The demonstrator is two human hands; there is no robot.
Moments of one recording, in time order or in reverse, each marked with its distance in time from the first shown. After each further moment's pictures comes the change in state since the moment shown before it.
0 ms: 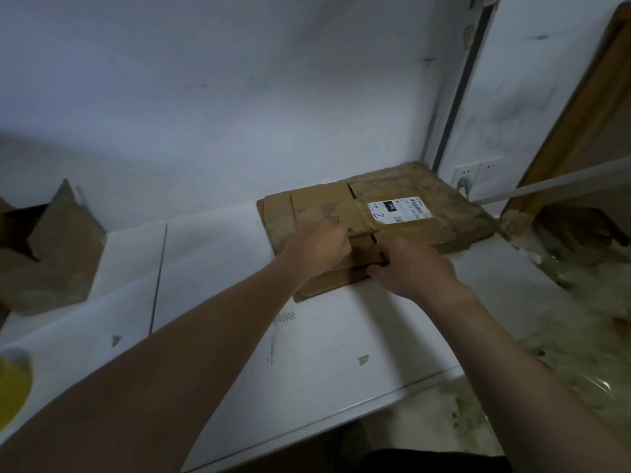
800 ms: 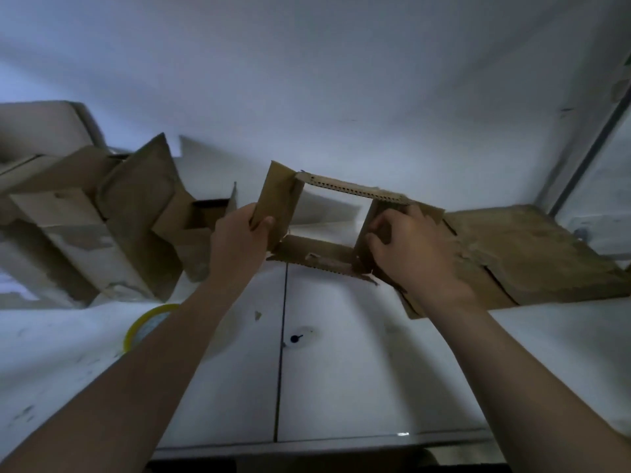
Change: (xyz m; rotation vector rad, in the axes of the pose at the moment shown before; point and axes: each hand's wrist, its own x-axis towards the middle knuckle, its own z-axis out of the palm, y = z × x) left_hand -0.217 -0.180 -0.130 -0.304 0.634 -0.615; right_hand -0.037 -0.207 -0.007 0.174 0.347 -0.365
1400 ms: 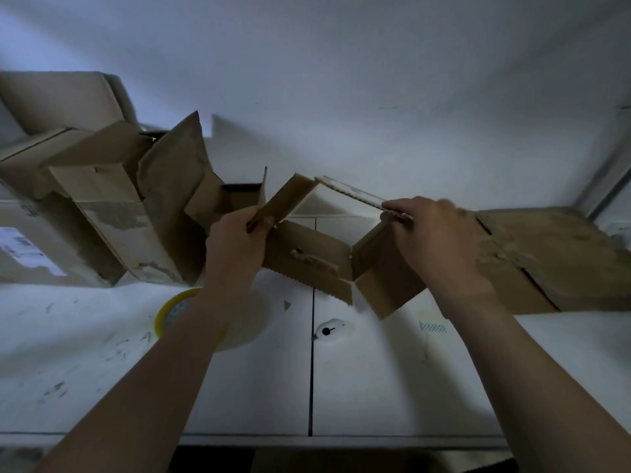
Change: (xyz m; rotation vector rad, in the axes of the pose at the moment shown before) left_hand -0.017 -0.052 -0.036 -0.100 0.009 -0.145; right_hand 0.012 -0.034 0.031 -0.107 0.180 -0.118
